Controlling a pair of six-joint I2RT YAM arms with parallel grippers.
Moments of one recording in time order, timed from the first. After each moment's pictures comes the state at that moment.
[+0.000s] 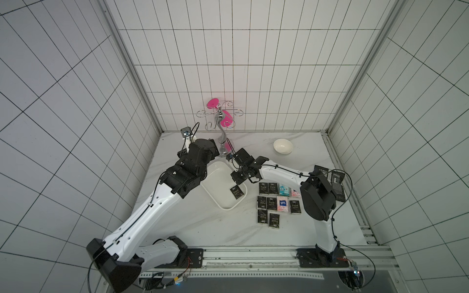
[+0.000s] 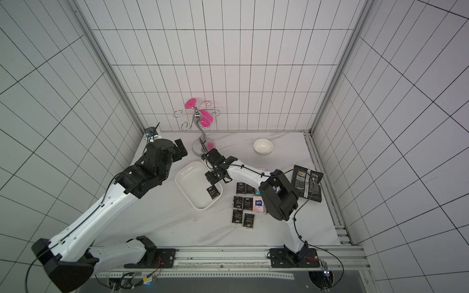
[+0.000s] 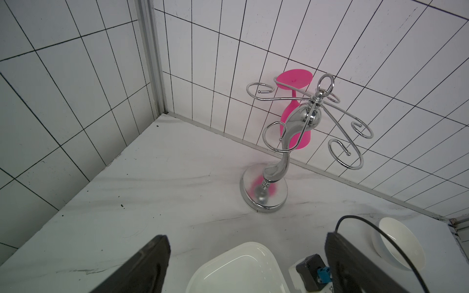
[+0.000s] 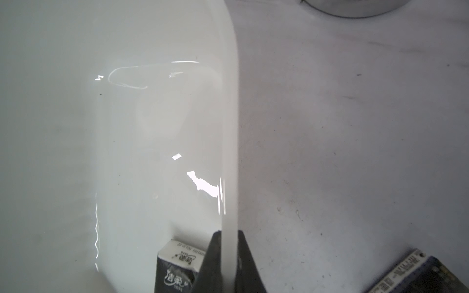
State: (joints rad) left arm -0.59 1.16 1.28 -0.60 -0.70 -0.60; right arm 0.91 2.04 1.59 -0.60 -0.08 0.05
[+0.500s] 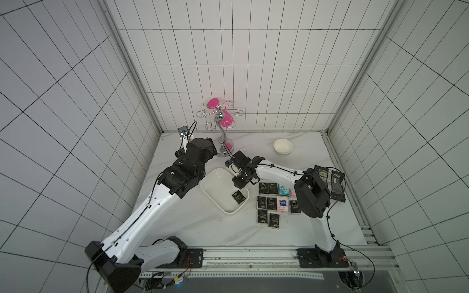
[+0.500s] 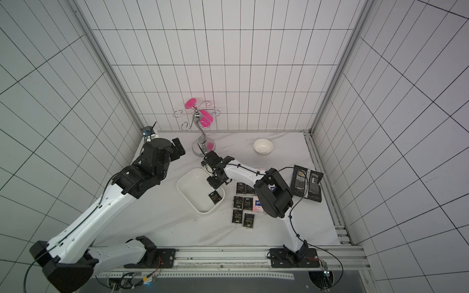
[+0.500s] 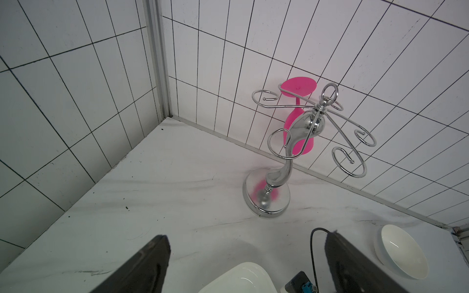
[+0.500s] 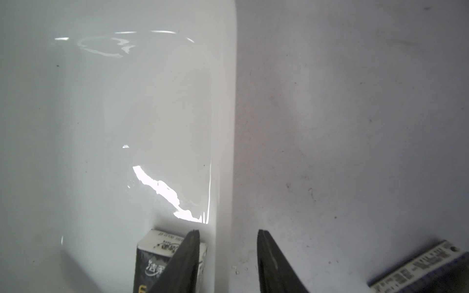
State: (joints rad) left arm -0.57 1.15 1.29 -0.61 -0.70 -0.60; right arm 0.92 2.09 1.64 -0.73 -0.05 -0.02
